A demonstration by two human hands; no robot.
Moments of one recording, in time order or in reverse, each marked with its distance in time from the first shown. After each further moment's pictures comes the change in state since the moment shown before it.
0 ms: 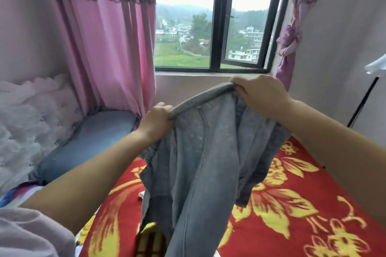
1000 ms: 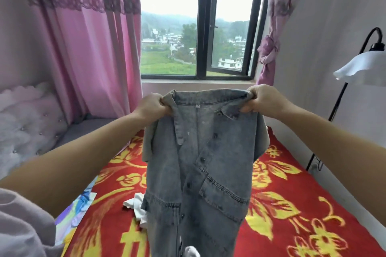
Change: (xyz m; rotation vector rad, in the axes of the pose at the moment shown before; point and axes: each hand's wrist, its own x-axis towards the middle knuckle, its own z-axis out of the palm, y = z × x) left_hand 0.028 0.070 -0.027 -0.444 -0.091 -0.175; right_hand -0.035 0.073 -0.028 0.535 -0.363 0.503
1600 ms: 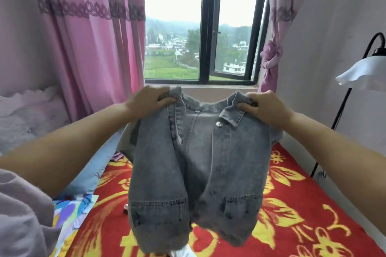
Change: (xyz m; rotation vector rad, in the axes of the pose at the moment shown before) left_hand 0.007 0.011 -0.026 0.470 0.111 0.603; right_hand 0.005 0.035 0.002 -0.341 0.192 -0.371
